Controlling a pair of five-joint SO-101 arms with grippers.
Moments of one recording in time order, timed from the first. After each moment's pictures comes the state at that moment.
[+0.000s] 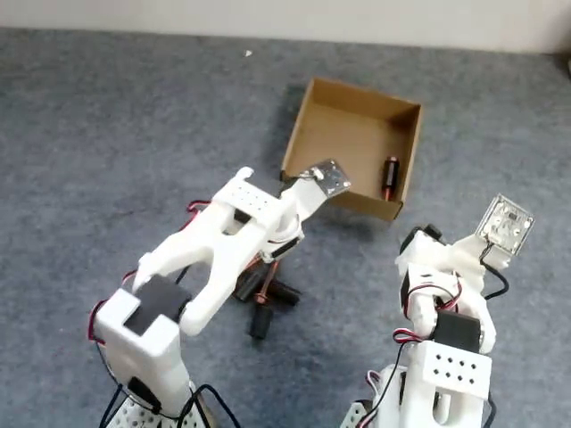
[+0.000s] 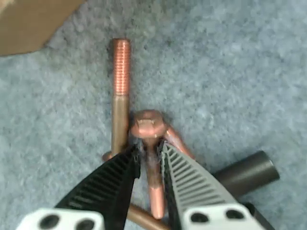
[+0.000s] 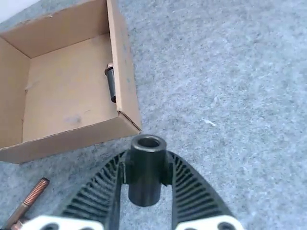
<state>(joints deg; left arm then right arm) 24.1 16.5 13.1 65.0 -20.4 8.9 -69.7 71.6 45.1 -16.0</state>
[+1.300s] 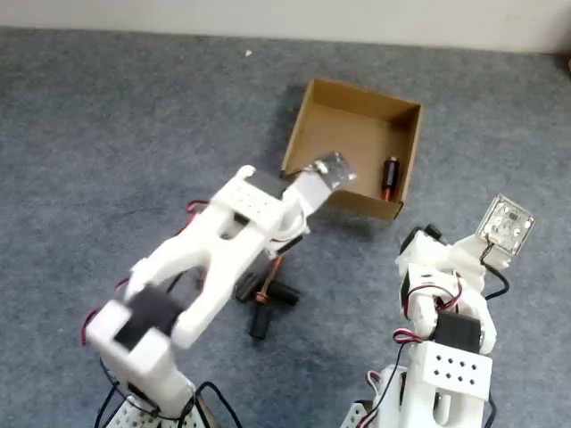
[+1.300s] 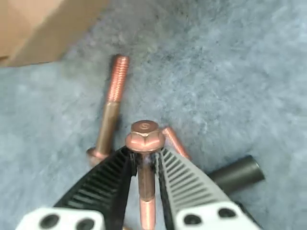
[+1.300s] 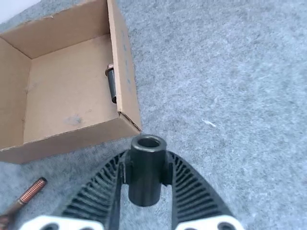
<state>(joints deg) 25.1 6.6 16.5 65.0 -17.2 8.9 -70.2 71.6 45.1 -16.0</state>
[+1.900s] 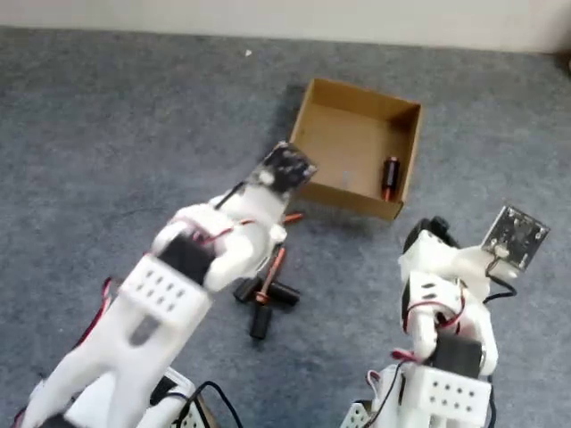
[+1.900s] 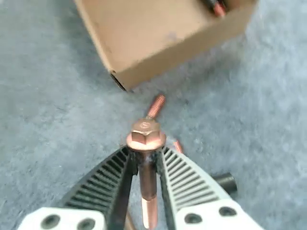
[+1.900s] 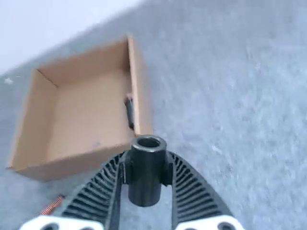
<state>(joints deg) 24.0 -43.0 45.9 52.4 -4.9 7.6 -83.7 71.6 47.5 -14.5</state>
